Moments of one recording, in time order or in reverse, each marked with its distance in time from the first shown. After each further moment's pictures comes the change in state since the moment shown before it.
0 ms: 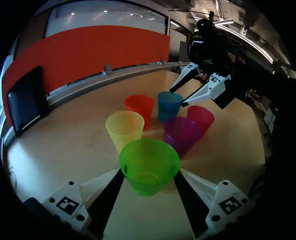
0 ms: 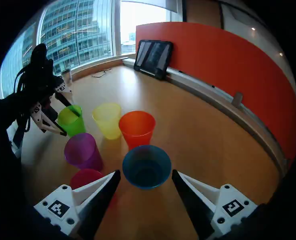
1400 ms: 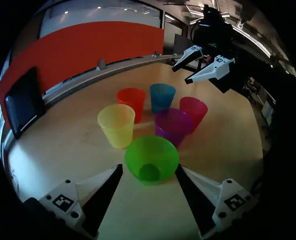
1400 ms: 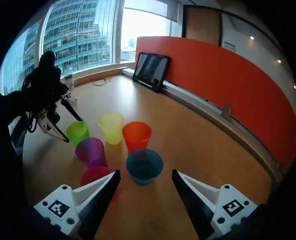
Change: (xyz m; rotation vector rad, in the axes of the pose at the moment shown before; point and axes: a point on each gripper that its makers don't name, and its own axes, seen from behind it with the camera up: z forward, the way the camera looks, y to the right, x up) left arm -0.011 0.017 0.000 -0.032 -0.067 0.035; right arm 0.016 0.002 -0.053 -0.047 0.071 -0.039
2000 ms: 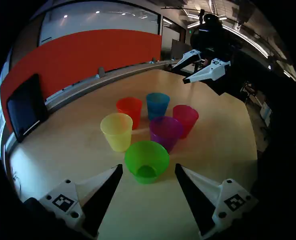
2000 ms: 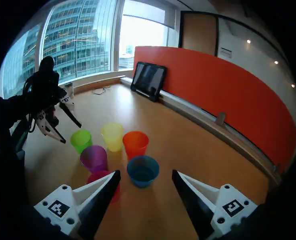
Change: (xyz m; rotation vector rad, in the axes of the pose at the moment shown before) left arm 0.012 0.008 -0.031 -0.004 0.038 0.012; right arm 0.018 0.003 -0.027 -0.024 0.064 0.004
